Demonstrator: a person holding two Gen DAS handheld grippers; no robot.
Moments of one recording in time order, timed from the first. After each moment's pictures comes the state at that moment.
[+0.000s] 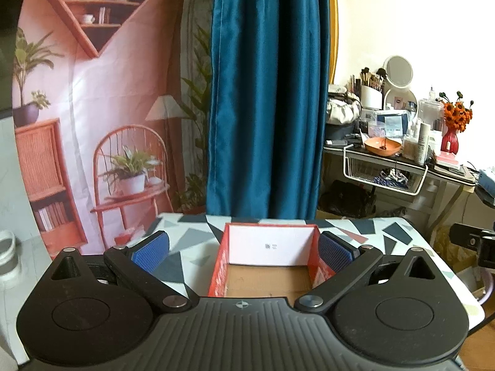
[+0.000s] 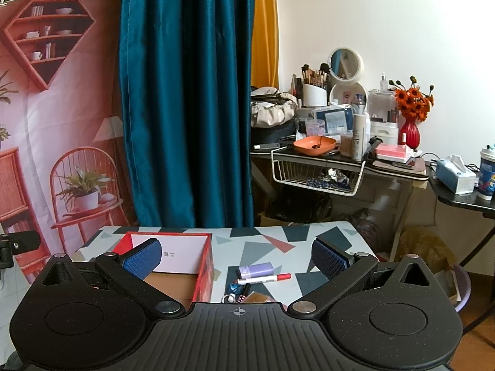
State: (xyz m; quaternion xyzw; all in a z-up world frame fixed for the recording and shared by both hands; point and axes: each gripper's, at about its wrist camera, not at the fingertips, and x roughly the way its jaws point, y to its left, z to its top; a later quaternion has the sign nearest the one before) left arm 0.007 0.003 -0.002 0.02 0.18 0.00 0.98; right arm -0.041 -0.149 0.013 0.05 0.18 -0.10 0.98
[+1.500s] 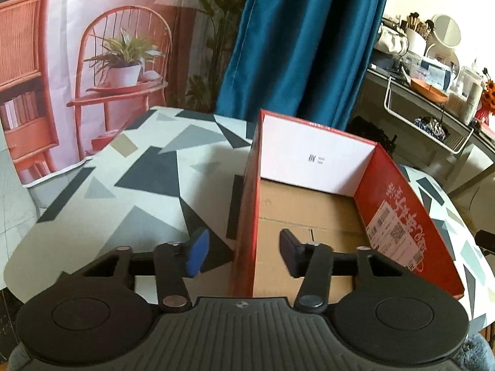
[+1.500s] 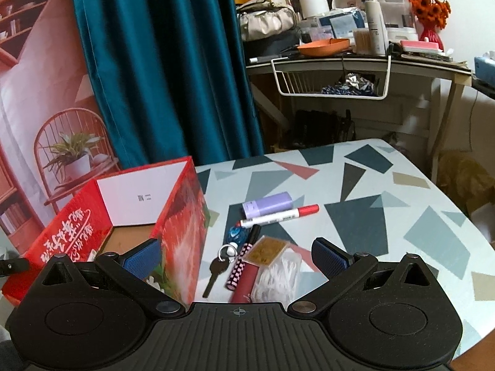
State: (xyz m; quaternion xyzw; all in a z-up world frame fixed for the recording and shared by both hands) left arm 0.135 0.086 -0.155 -0.07 0.32 -0.02 0.94; right arm 0.087 -0.206 -0.159 0.14 0.27 -0.07 0.95
